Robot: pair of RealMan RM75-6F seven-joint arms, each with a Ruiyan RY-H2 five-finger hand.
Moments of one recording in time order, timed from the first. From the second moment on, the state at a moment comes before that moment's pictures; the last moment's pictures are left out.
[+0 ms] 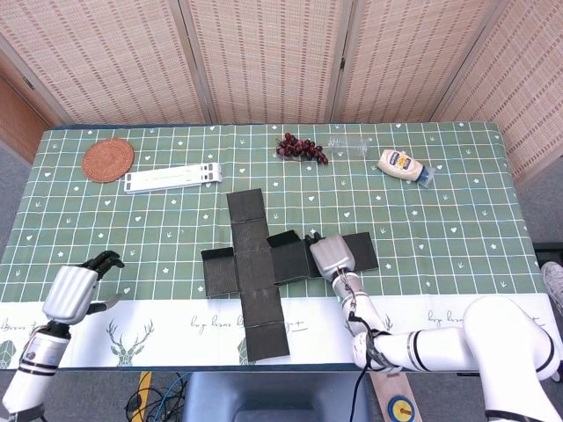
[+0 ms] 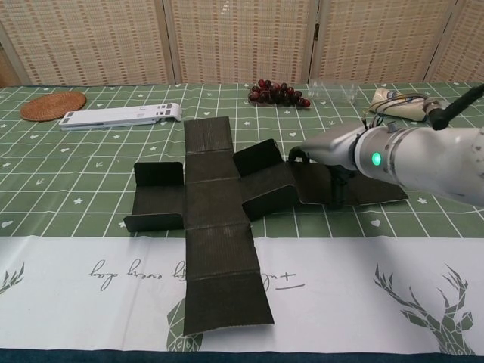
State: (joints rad) left arm -0.32 -1.33 -0.09 -1.36 1.59 1.32 -0.04; right arm 1.12 -1.60 0.07 -1.59 -0.30 1.04 -1.01
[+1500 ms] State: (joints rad) left arm -0.59 -1.75 -0.12 -0.89 1.50 1.13 -0.16; right arm 0.93 -1.67 0.06 -1.55 -0.75 1.15 -0.89
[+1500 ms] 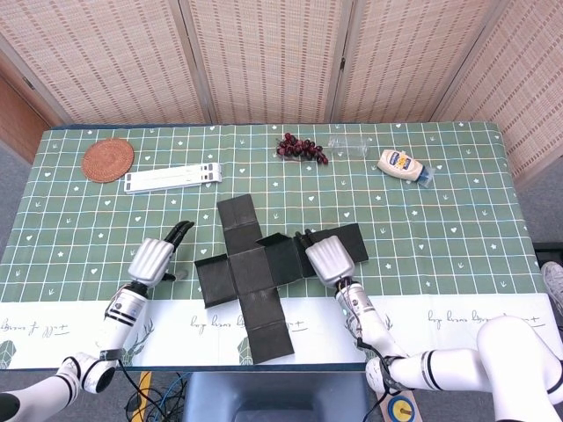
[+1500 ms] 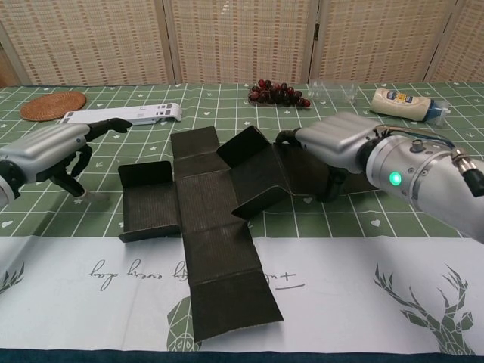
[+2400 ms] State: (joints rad) left arm -0.61 -1.72 -0.12 -1.09 1.47 1.11 -0.34; right arm 0.93 -1.68 0.12 -1.56 -0.68 1.12 -0.95
